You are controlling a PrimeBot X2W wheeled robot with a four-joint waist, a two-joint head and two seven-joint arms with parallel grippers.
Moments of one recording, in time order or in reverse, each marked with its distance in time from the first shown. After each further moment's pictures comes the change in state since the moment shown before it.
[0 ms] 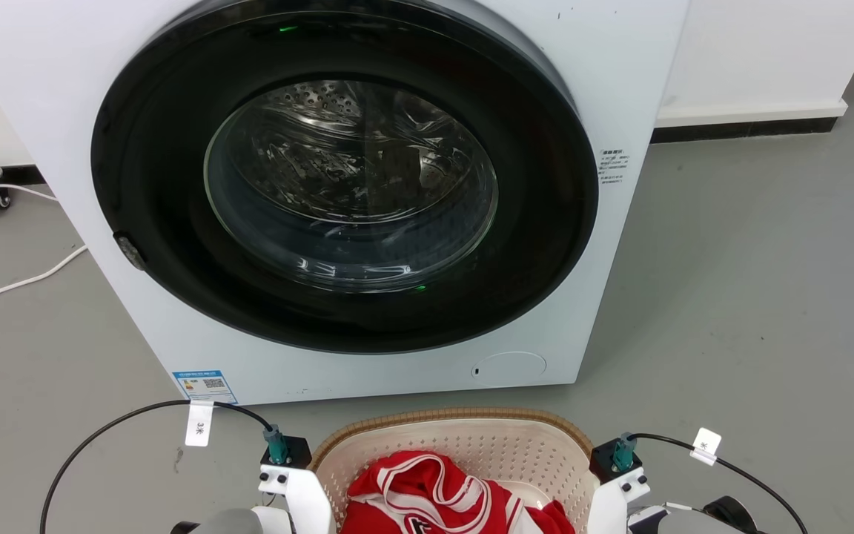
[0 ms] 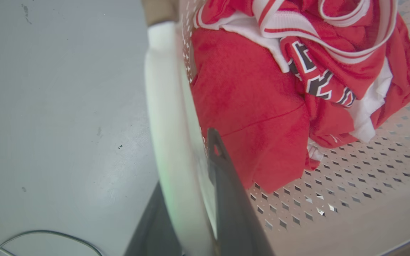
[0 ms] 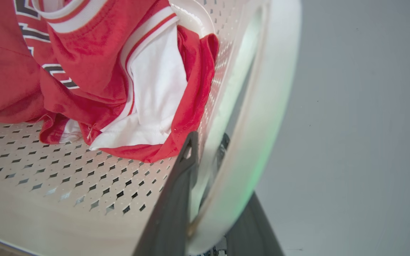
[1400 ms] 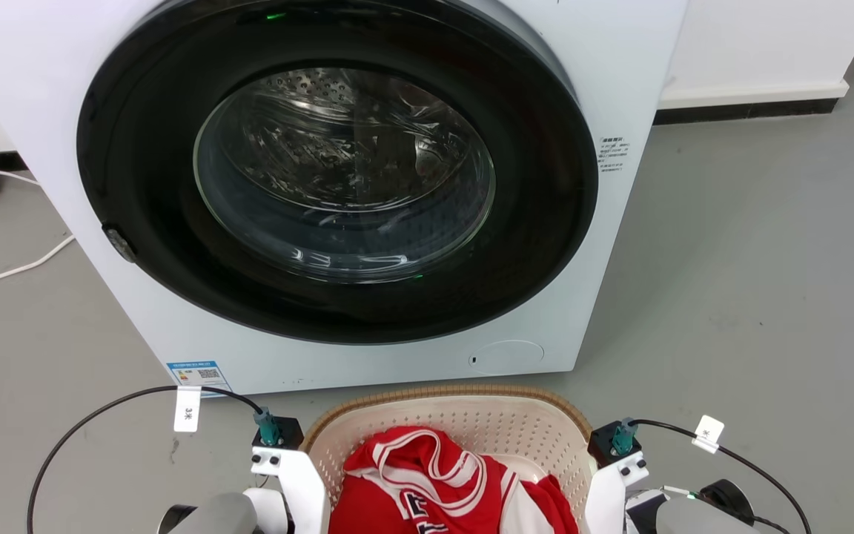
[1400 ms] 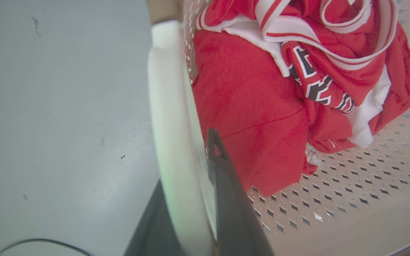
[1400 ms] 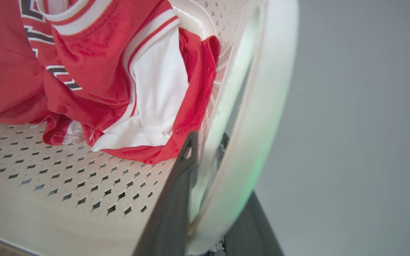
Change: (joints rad) left arm 0.007 -0.005 0.188 -0.022 0.166 0.000 -0.002; right arm -0.001 0.005 -0.142 -0.020 -0.135 0.000 -0.028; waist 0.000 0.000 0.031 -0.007
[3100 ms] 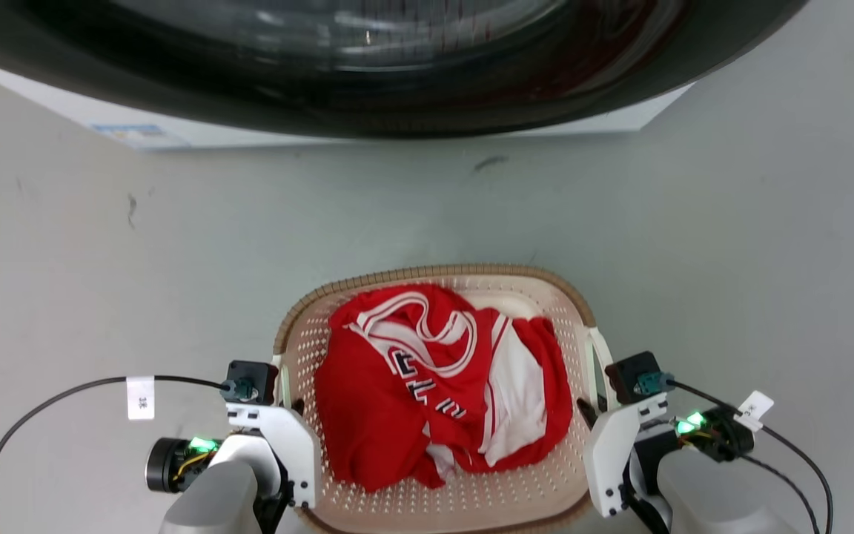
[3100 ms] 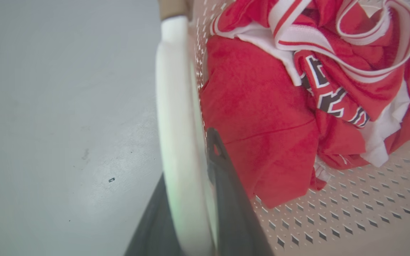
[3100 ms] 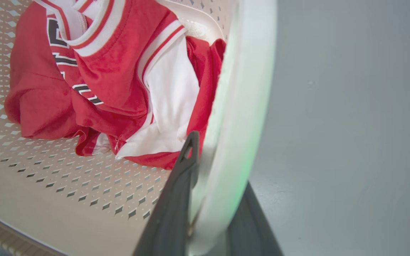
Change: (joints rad) left arm -0.075 -0.105 0.472 0.167 0.510 -0.005 -0.556; right arm -0.053 0.045 -0.369 0.023 -0.342 -0.001 -0.422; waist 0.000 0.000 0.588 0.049
